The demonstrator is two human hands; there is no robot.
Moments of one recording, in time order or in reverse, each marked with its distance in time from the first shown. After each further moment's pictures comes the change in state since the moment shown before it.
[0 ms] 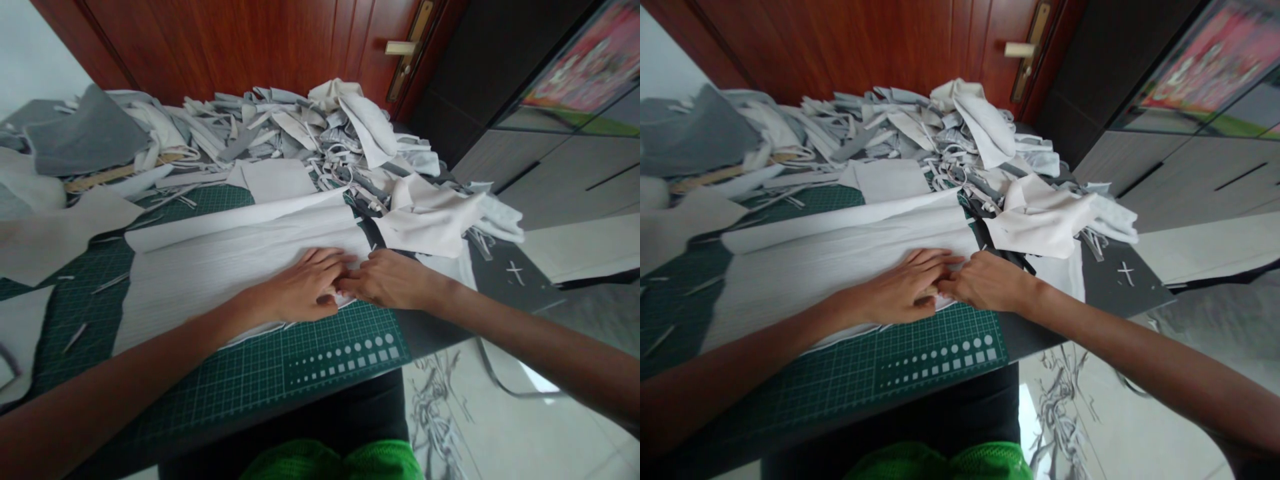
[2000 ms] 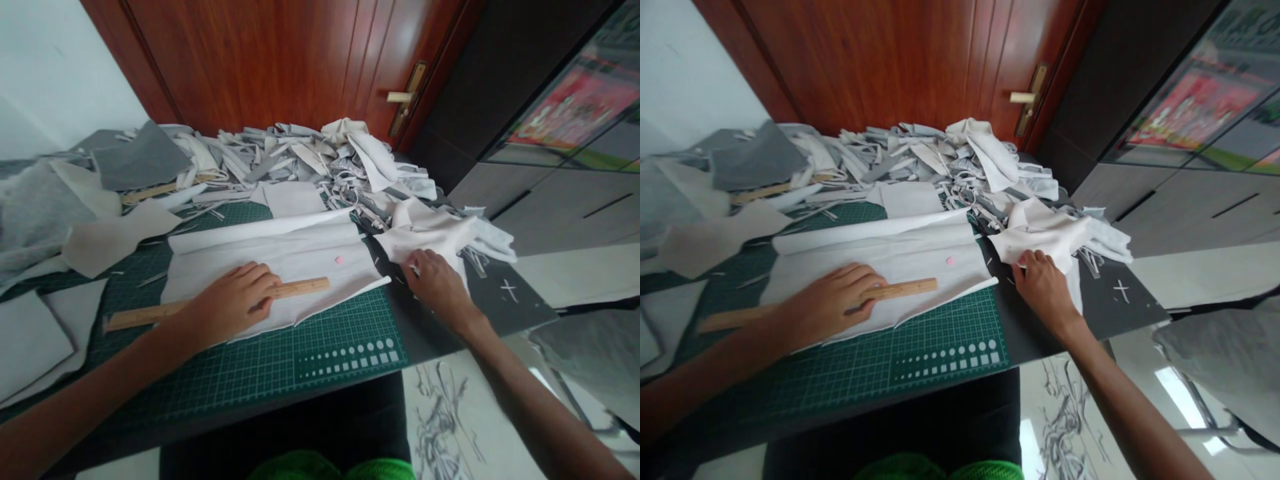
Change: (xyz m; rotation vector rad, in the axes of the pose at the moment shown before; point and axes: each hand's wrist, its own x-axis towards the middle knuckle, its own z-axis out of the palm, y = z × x) left_hand -0.116 -0.003 -0.037 0.407 0.046 -0.337; right_hand -0.064 0.004 0.026 -0.063 0.214 1.091
